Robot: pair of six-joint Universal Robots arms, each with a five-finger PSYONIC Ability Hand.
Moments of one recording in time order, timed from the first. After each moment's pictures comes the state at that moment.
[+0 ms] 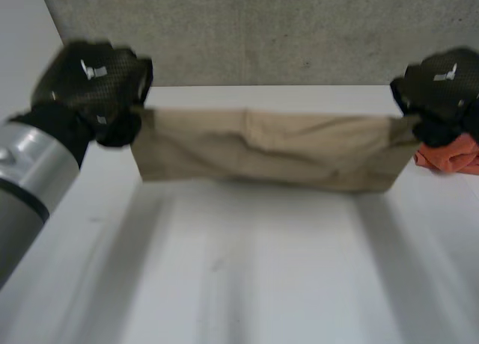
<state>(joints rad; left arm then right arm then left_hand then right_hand) 4.20 -1.47 -1.60 3.10 -1.60 3.56 1.78 -1.58 1.43 0.36 1.34 2.45 1.13 1.20 1.19 1.20 0.97 0.99 1.17 1.18 1.19 1.00</state>
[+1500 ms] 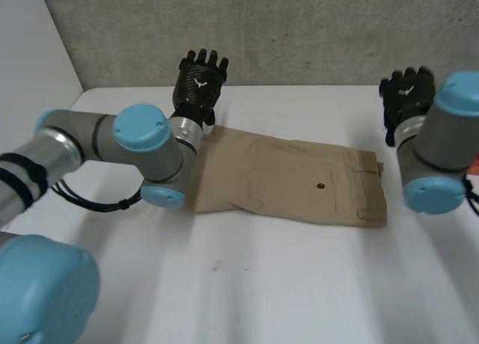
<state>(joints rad) 4.17 -2.61 -0.70 3.56 -1.59 3.63 1.86 -0.90 1.14 -0.24 1.73 2.52 0.19 0.21 0.21 0.20 0.05 0.21 0.22 0.22 0.24 0.07</state>
